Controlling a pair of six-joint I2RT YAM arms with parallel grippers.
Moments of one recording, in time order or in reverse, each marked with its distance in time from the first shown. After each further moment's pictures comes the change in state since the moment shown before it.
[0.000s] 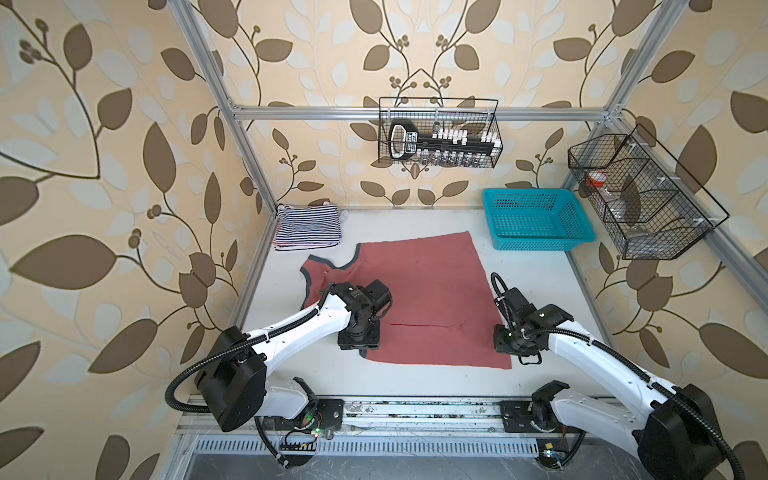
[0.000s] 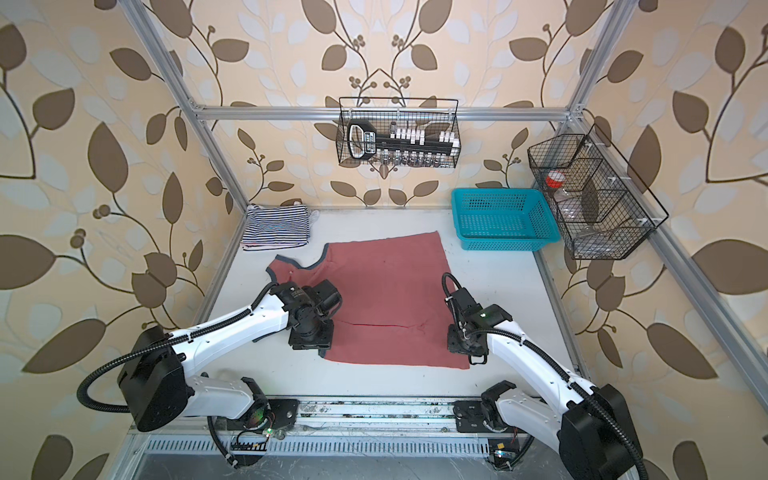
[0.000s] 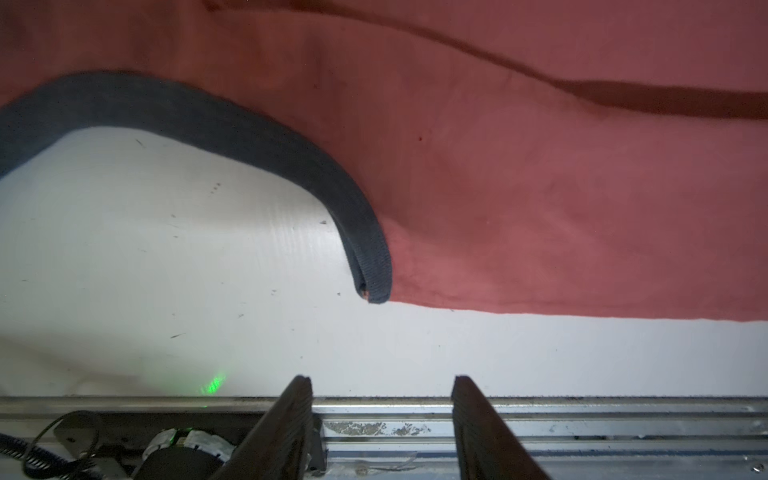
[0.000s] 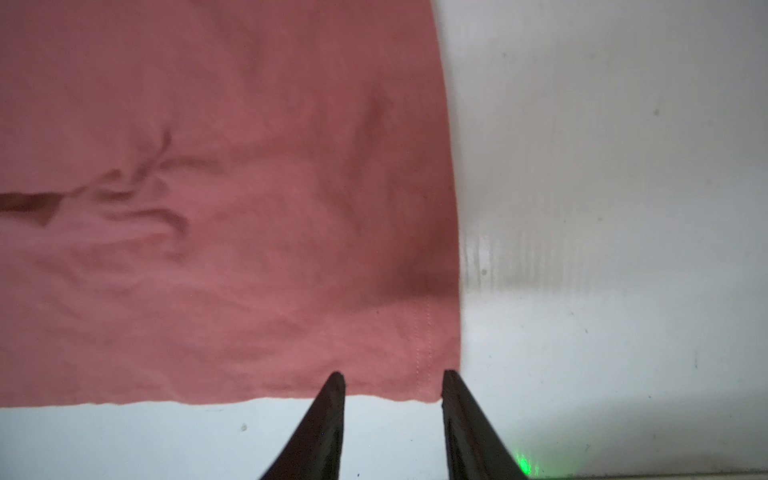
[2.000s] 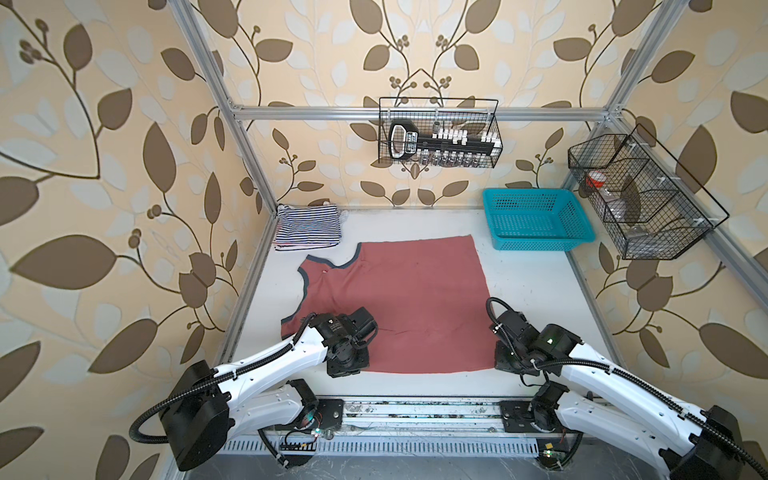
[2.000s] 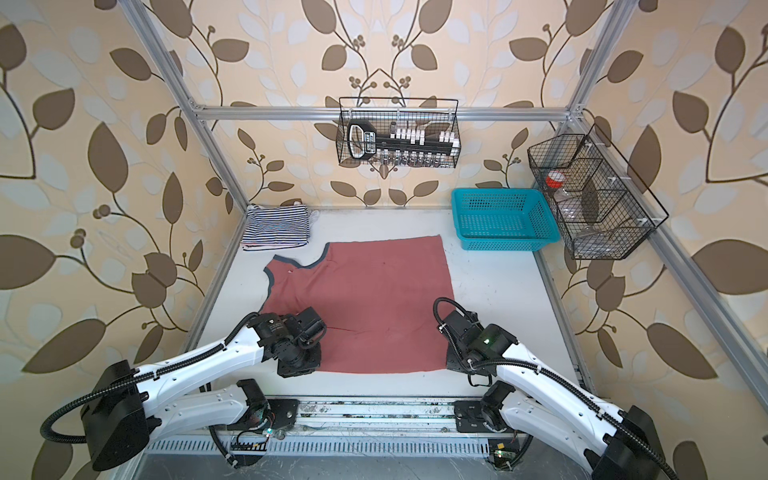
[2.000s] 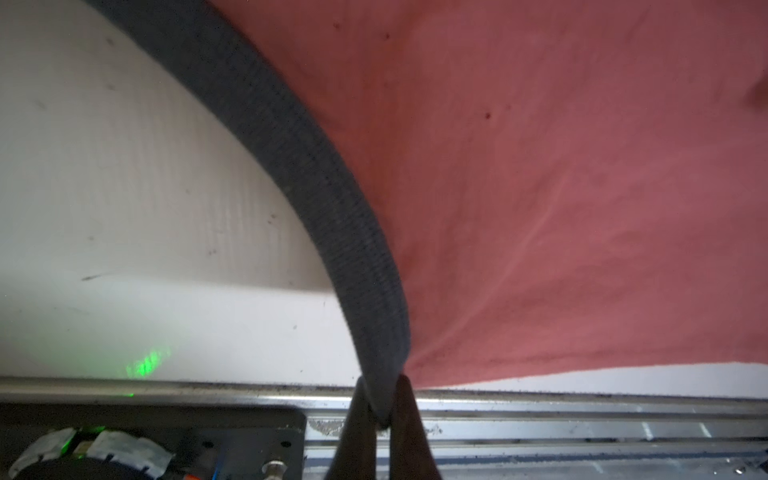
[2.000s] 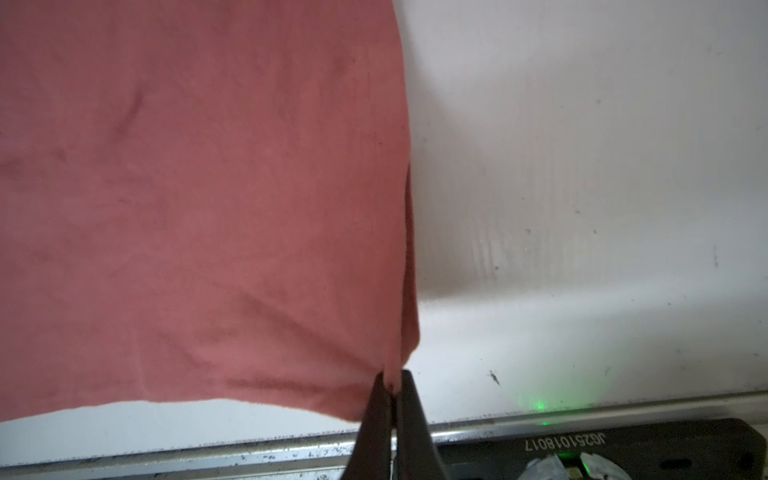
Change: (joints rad) left arm -0.085 -0.281 -0.270 0.064 0.060 -0.239; right arm 0.274 -0.176 -0.022 -0.133 0.061 0.284
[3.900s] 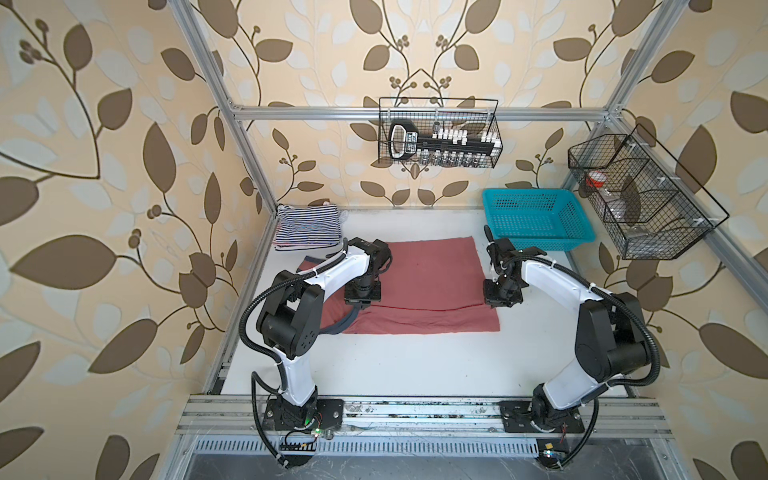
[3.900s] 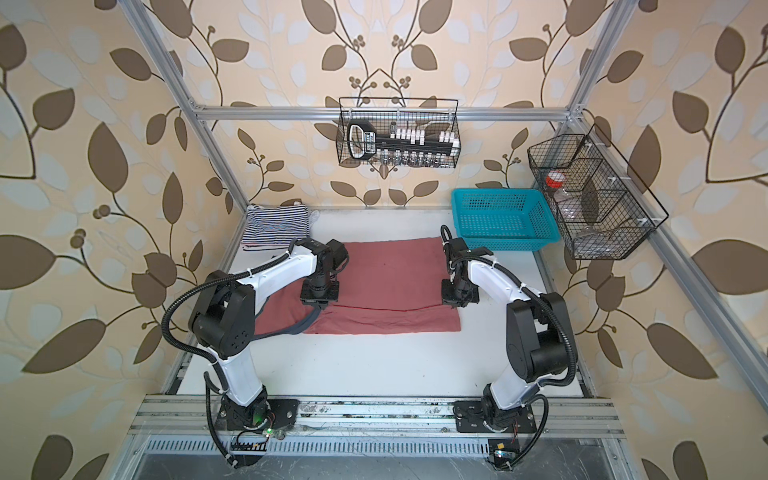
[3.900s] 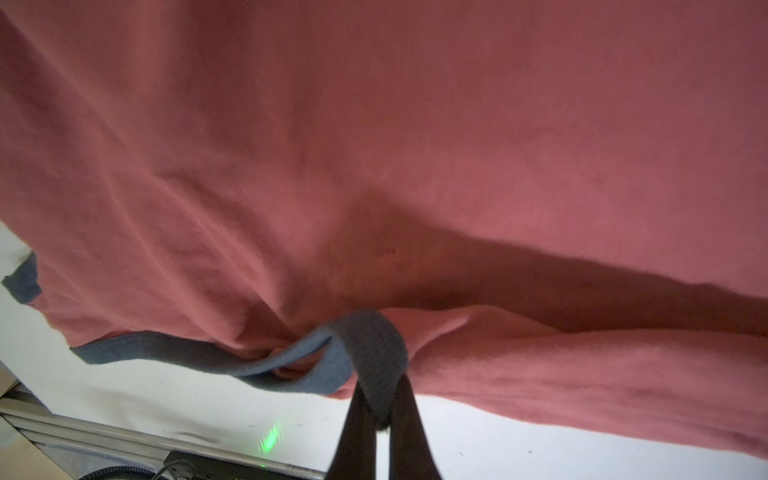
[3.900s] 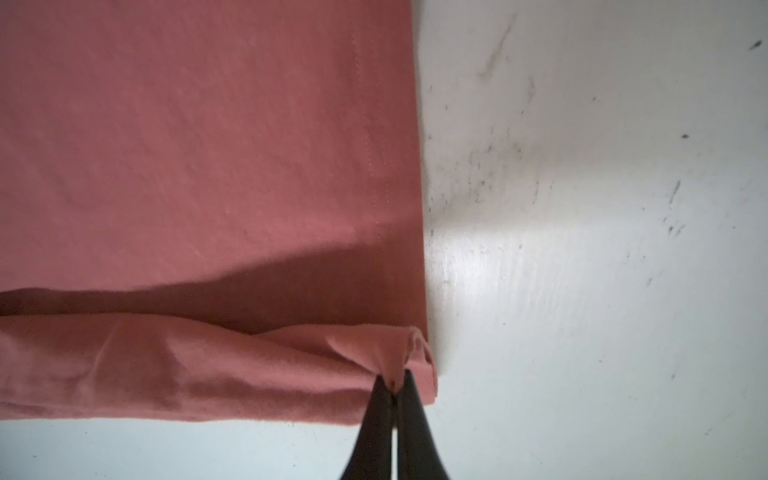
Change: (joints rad) left arm 0.354 0.776 0.743 -0.163 -0.169 0.462; right arm -0.500 0.790 0.571 0.120 -0.142 -0.610
